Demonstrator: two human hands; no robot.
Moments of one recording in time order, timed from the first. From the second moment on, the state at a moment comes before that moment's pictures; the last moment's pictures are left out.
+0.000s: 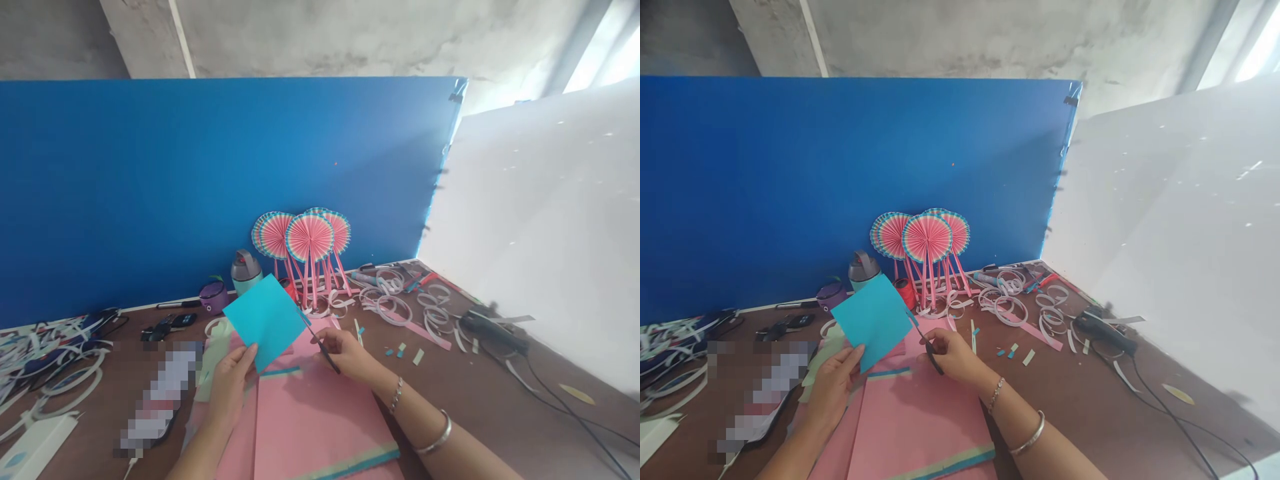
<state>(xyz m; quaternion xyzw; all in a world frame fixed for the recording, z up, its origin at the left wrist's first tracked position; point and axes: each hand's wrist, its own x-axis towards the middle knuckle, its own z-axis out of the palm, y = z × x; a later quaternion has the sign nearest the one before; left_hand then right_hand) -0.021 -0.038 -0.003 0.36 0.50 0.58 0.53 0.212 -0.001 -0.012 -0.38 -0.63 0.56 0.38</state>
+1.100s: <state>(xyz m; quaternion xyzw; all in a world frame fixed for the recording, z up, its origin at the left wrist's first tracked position) -0.011 -0.046 0.012 0.40 0.51 0.55 0.53 0.209 -0.004 -0.007 -0.39 -0.61 0.56 0.41</state>
